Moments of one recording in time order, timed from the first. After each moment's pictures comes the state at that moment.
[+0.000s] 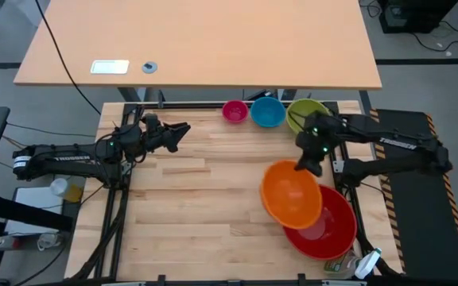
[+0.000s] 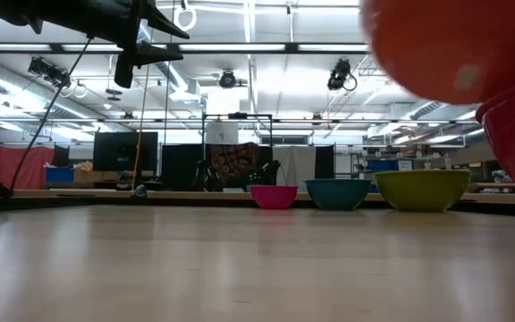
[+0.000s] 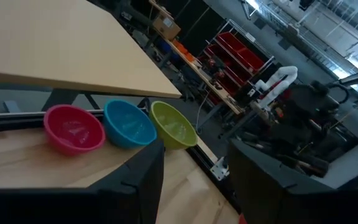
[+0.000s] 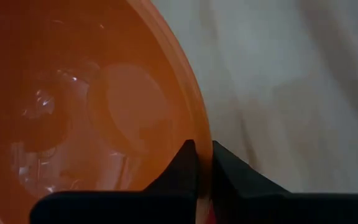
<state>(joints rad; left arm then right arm) 0.17 0.77 0.54 0.21 -0.37 -0.73 -0.31 0.96 0.95 -1.05 -0.52 0.20</state>
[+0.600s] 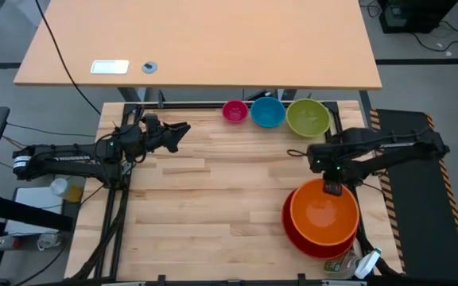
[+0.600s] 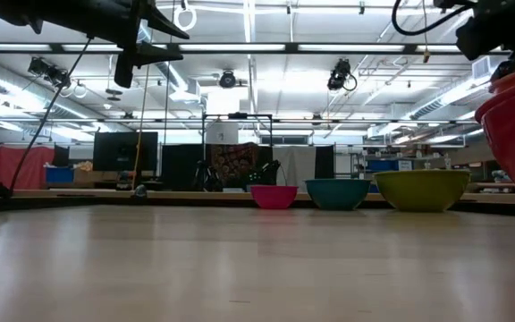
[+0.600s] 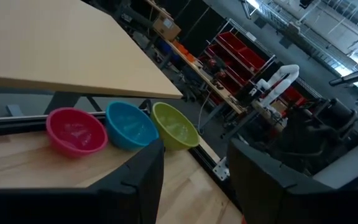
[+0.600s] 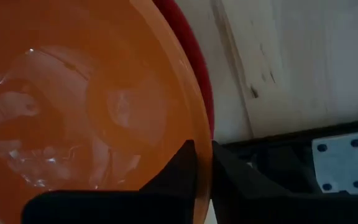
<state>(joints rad) 0.17 0.77 0.54 0.21 -0.37 -0.71 0.04 1.01 0.95 -1.50 -0.28 0.37</state>
